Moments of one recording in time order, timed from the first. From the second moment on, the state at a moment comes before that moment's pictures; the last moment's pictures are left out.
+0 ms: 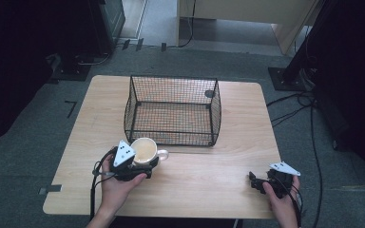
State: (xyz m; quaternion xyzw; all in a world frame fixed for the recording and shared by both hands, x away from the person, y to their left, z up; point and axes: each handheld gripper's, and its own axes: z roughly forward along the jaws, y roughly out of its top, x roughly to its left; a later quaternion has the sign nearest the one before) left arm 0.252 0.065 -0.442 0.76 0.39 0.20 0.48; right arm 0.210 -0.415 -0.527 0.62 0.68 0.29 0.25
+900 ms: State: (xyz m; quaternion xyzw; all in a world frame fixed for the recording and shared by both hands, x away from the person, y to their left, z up) left arm 0.293 0.054 -0.398 0.74 0.38 0.22 0.51; right arm 0.210 -0.415 -0.527 0.62 0.68 0.29 0.25
